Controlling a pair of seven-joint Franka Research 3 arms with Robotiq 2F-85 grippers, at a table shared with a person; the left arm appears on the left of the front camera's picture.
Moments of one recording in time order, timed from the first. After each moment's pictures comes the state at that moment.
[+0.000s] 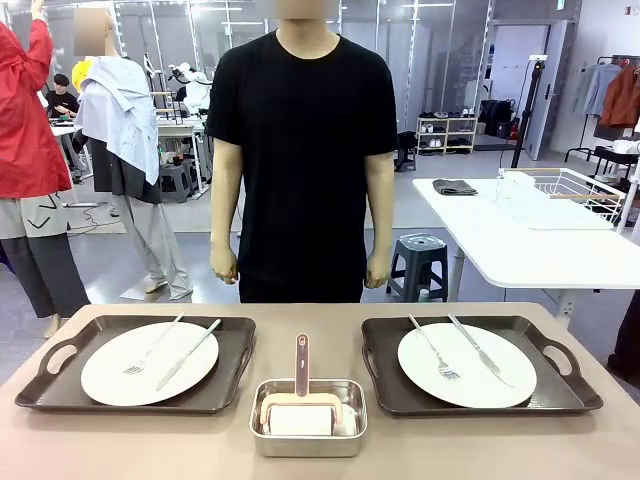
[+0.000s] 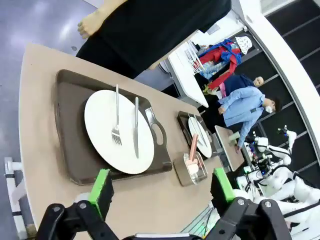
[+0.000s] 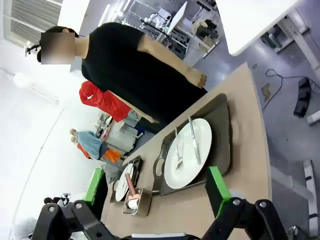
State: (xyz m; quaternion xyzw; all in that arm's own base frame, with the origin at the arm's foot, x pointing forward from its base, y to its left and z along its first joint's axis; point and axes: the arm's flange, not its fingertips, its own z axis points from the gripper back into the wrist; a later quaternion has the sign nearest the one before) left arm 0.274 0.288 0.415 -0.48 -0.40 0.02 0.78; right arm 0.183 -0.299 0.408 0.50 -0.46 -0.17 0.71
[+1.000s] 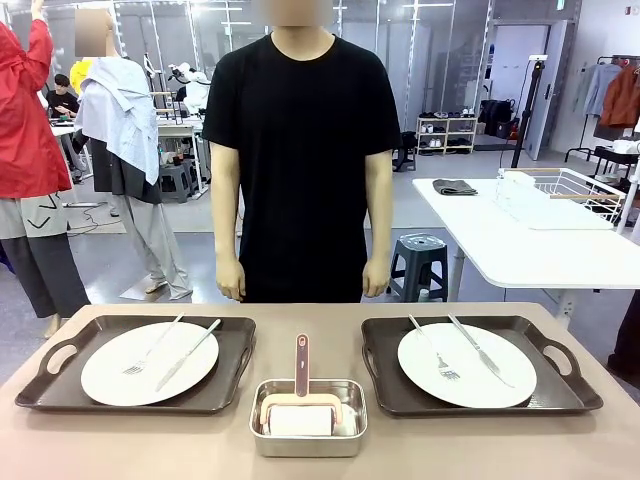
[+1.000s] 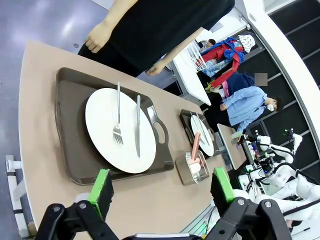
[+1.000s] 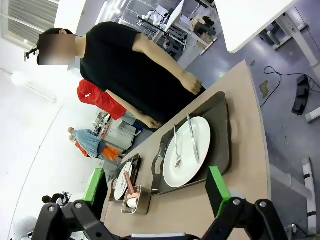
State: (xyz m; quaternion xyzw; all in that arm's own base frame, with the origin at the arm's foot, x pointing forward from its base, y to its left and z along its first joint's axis) left arm 0.278 0.285 0.417 -0.47 -0.39 0.02 0.79; right arm 0.183 -0.300 0.416 0.49 -0.46 -0.16 0.72
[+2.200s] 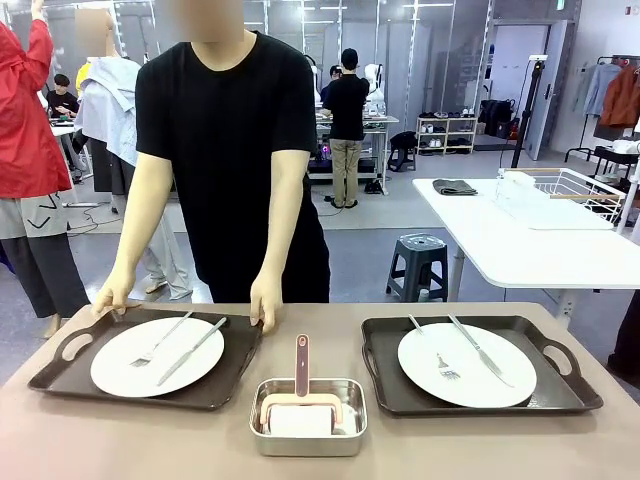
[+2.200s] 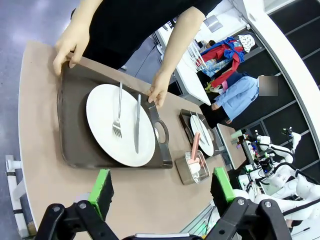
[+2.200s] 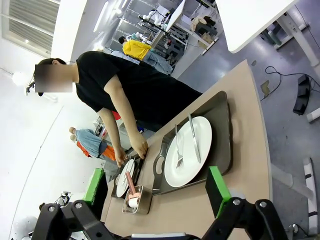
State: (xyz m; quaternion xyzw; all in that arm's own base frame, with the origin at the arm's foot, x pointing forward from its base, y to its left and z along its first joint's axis) left arm 0.278 0.284 0.418 -0.47 -0.39 0.02 0.79; right arm 0.183 -0.300 0.416 0.50 -0.46 -0.16 0.72
